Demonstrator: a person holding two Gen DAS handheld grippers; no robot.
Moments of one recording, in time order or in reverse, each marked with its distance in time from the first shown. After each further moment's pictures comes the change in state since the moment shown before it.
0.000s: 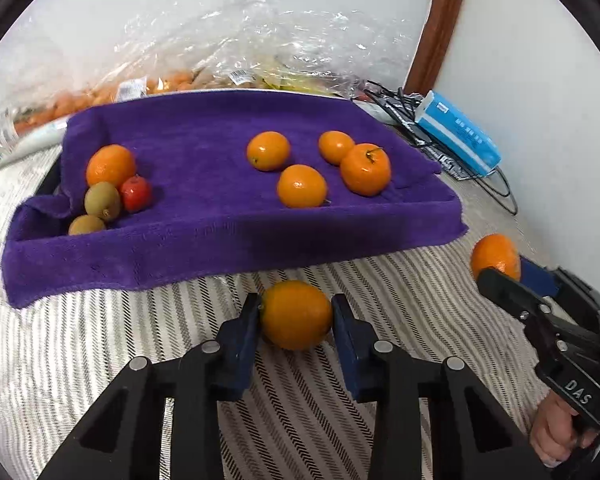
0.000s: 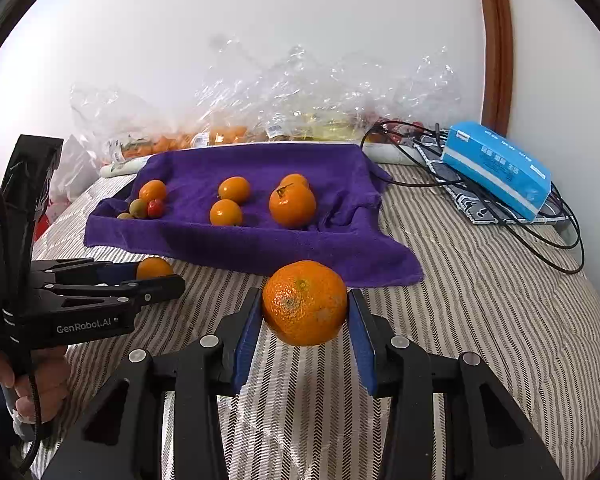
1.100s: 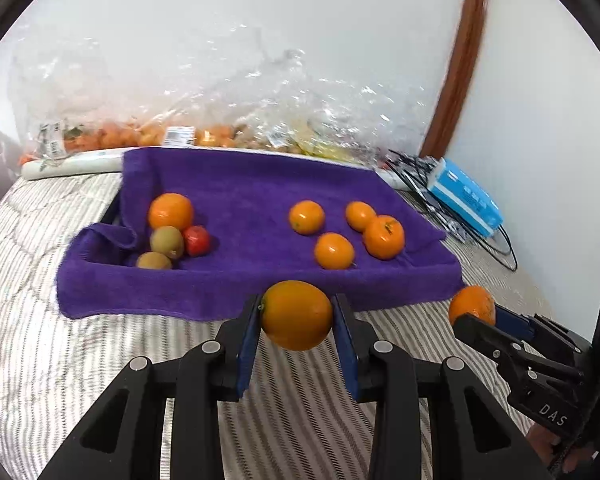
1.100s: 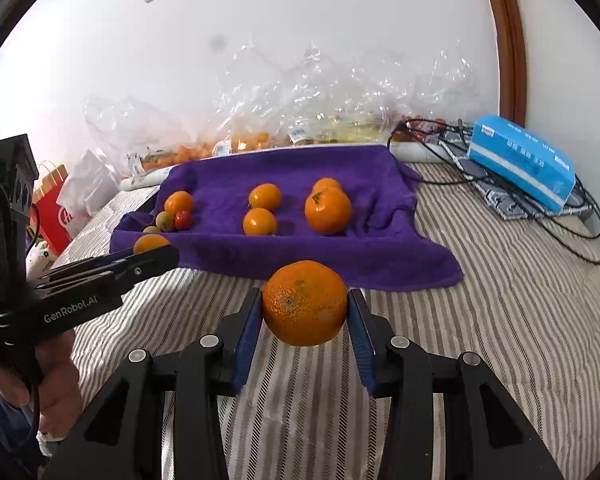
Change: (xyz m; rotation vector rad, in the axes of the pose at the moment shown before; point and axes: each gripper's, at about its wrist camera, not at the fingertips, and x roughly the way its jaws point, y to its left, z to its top) left arm -0.045 0.022 0.000 -0.084 -0.214 0.054; right arm 0.002 0.018 0.008 0.035 -0.020 0.078
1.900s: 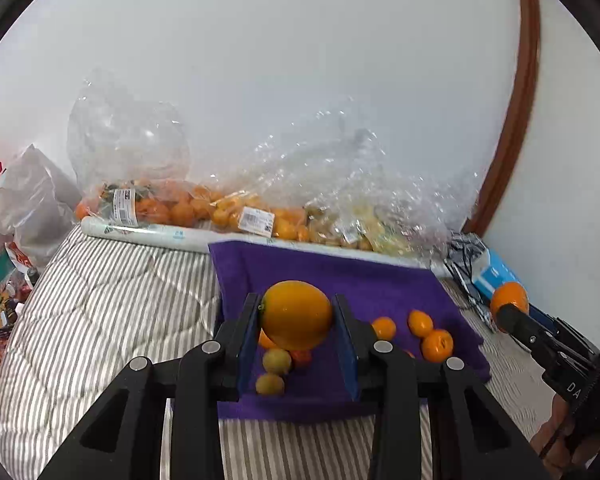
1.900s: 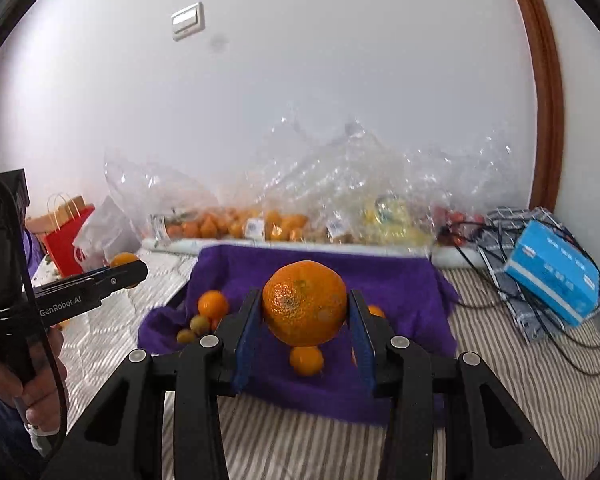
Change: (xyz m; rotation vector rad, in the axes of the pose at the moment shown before) left arm -0.041 0.064 0.088 -0.088 -0.132 0.119; right arm 0.003 0.034 0.104 -0.062 -0.154 0.054
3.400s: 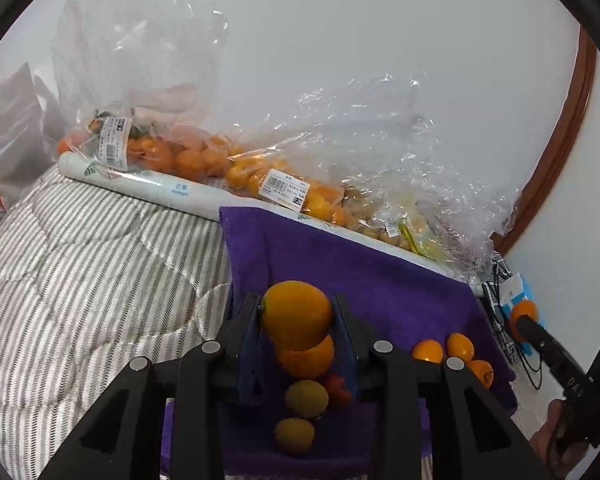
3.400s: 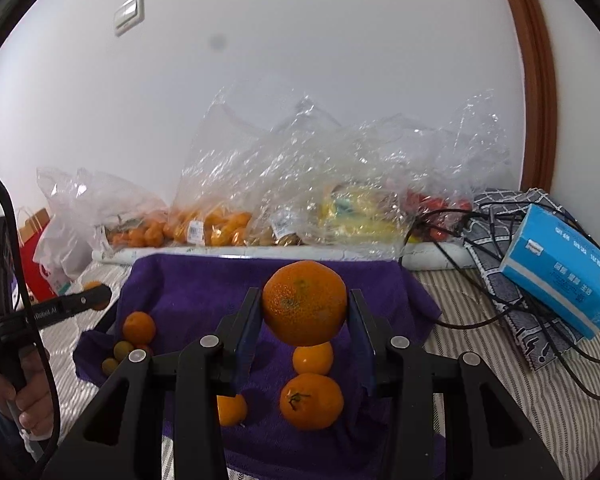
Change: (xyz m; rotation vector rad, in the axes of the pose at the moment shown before) left arm 0.087 0.038 -0.014 -0.166 0.079 -0.026; right arm 0.073 -0.059 -0.003 0.064 0.053 -0.054
